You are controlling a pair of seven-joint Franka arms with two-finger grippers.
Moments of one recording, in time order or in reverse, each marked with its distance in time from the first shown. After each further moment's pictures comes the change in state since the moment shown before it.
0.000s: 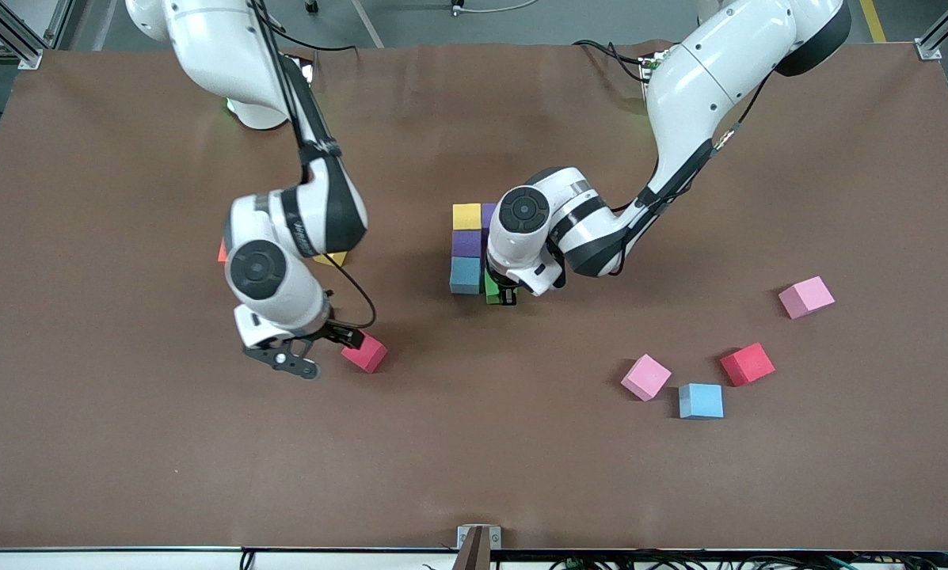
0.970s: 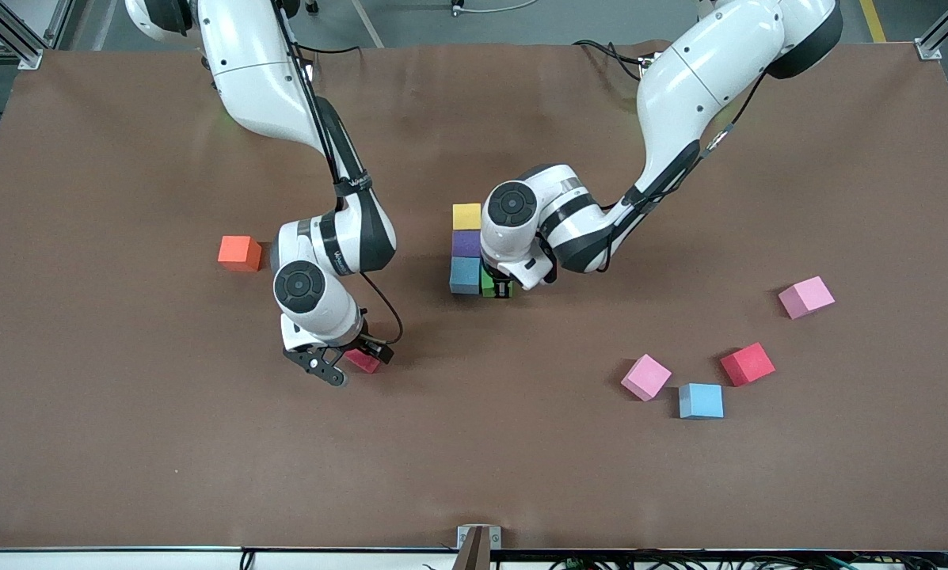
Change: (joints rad) left arm -0.024 0.015 0.001 -0.012 0.031 0.001 -0.003; right arm -0.020 0.092 0.055 -0.016 0.122 0.145 0.094
